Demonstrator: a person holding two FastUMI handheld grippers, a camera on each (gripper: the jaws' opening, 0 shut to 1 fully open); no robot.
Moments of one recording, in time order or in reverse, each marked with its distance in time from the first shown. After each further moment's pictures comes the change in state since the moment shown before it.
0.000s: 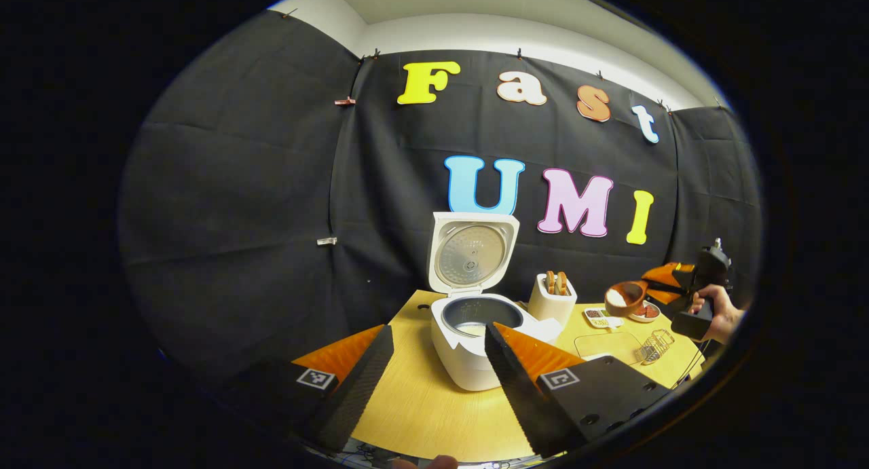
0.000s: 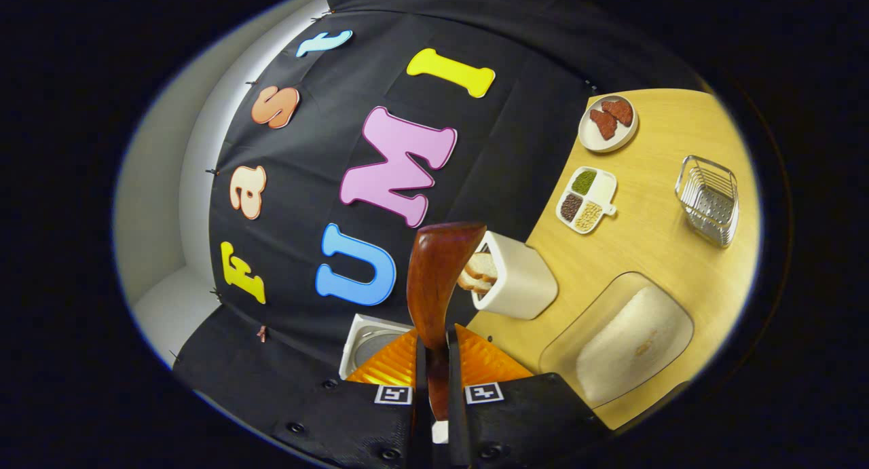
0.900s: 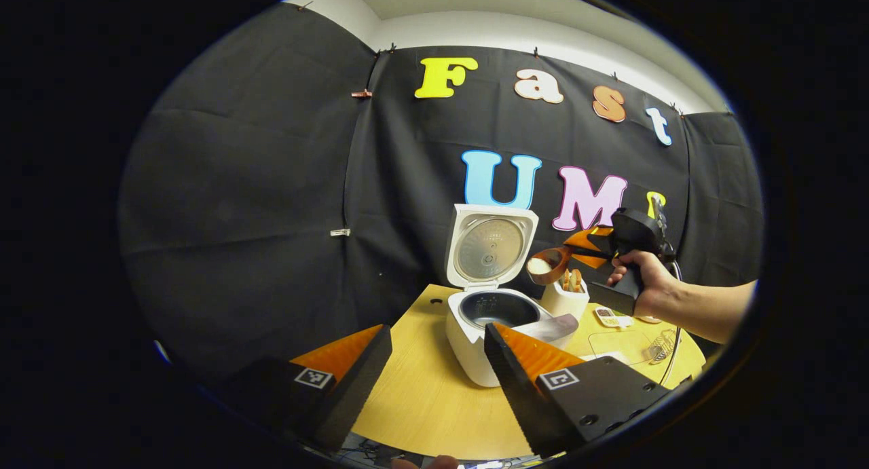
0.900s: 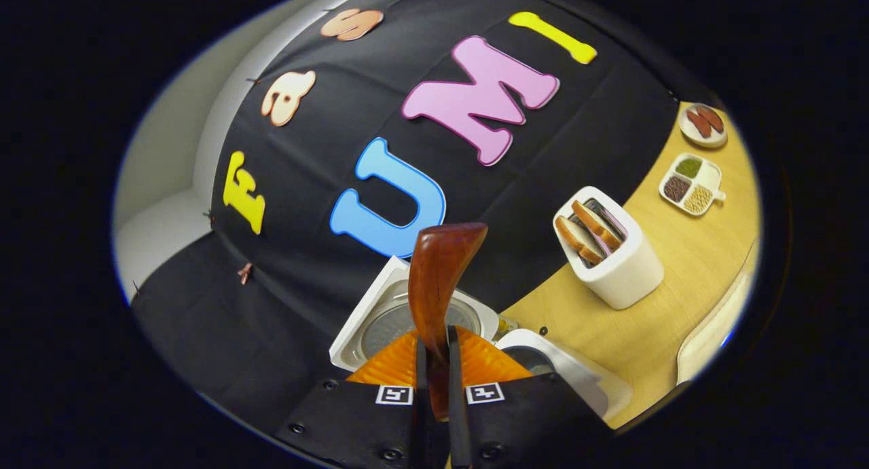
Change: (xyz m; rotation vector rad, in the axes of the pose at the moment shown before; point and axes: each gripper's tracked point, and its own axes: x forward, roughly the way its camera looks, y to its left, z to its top) left arm 0.005 0.037 -0.019 -0.037 0.022 0.040; right arm 0.163 0.083 -0.149 -0.360 0.092 0.045
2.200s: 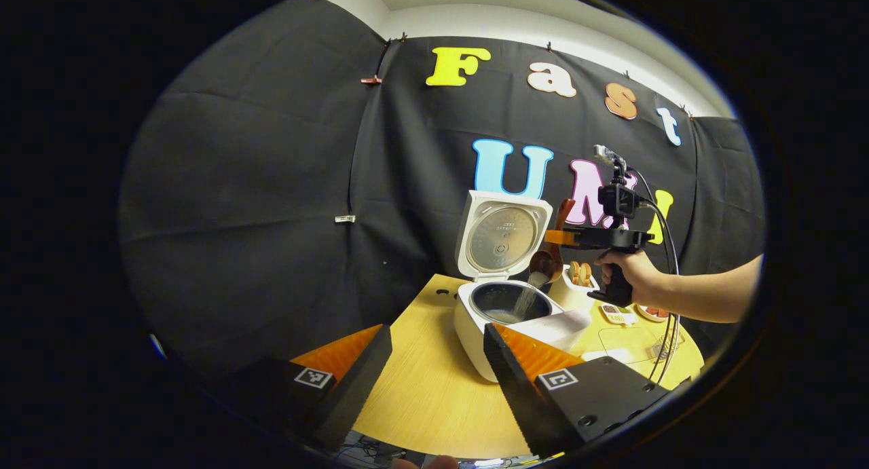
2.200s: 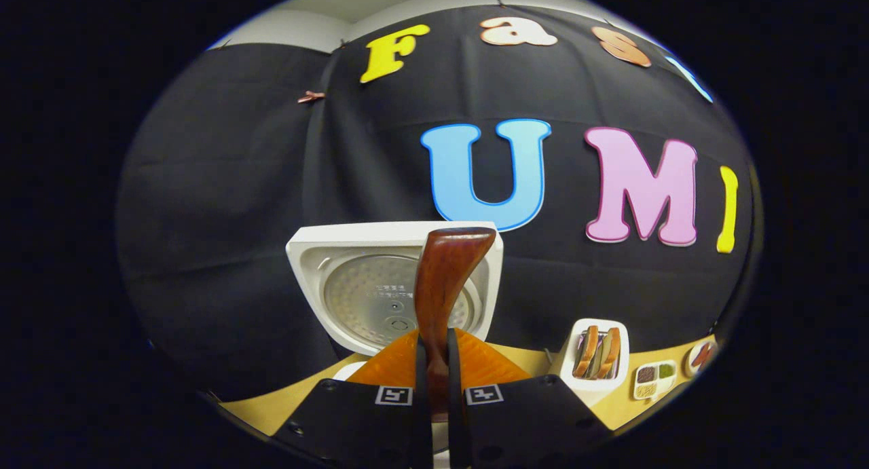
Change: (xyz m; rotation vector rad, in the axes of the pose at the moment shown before) left arm 0.017 0.024 -0.012 -0.025 0.038 0.005; right arm 0.042 0.038 -0.054 -0.940 0.088 0.108
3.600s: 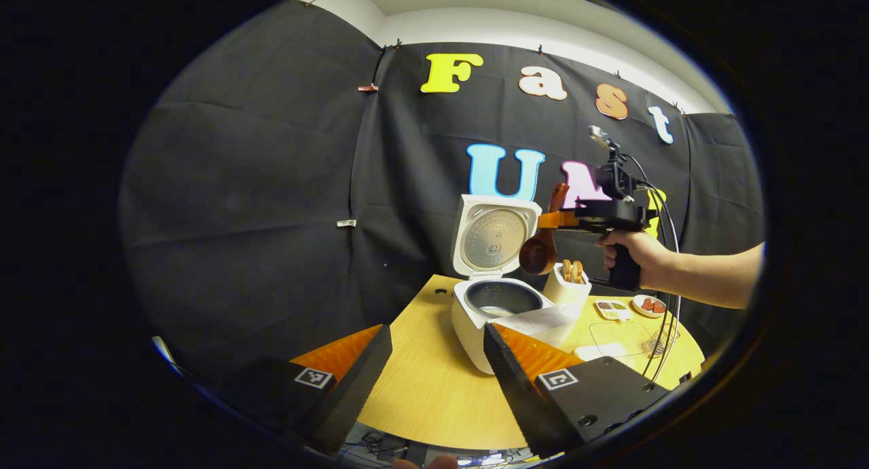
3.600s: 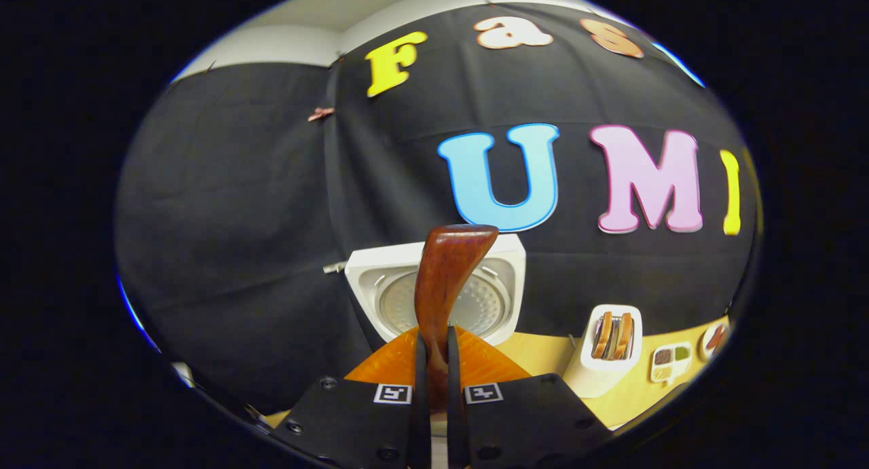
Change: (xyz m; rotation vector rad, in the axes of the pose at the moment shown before) left arm -0.040 -0.015 0.002 0.034 -0.026 -0.016; right arm -0.066 0.010 0.052 0.305 0.004 0.053
